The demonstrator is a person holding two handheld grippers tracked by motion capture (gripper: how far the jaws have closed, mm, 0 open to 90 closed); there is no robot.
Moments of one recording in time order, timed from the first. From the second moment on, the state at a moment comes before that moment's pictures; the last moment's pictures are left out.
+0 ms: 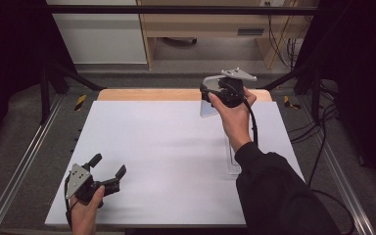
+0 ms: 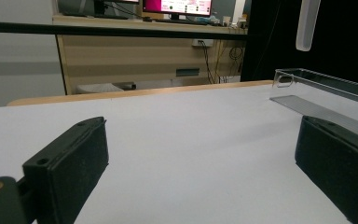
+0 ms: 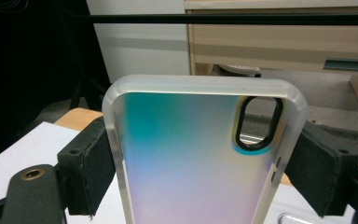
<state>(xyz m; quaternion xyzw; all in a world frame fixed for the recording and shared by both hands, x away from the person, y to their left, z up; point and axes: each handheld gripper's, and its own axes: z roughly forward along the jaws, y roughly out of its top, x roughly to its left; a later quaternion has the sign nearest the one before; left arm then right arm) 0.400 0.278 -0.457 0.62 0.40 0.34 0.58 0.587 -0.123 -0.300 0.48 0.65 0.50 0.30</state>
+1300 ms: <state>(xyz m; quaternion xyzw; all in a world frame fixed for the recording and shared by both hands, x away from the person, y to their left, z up) 0.400 0.279 -0.456 0.62 0.40 0.34 0.59 0.598 -0.183 -0.303 0.52 0.61 0.48 0.35</state>
